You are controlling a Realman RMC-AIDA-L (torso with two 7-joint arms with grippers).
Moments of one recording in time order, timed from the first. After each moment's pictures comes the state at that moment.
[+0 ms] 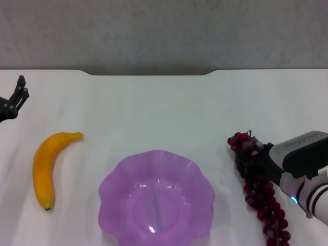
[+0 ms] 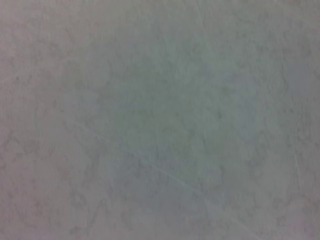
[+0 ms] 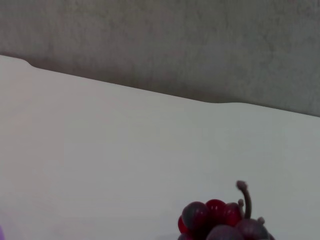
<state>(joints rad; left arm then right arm) -0.45 -2.04 -1.40 -0.14 2.79 1.19 -0.04 0.72 2.01 -0.21 0.37 -1.23 -0.61 -0.03</state>
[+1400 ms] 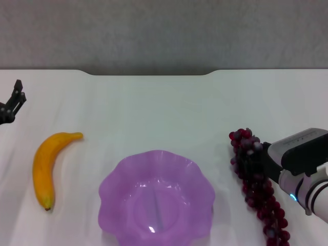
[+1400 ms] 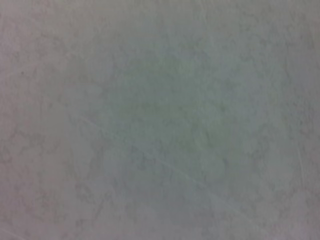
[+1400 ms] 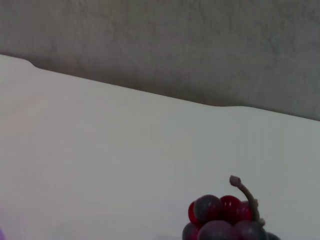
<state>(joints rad) -0.43 -2.04 -1.40 -0.14 2.79 1.19 -0.04 0.73 2.00 -0.21 0.38 -1.23 -0.60 -0.03</state>
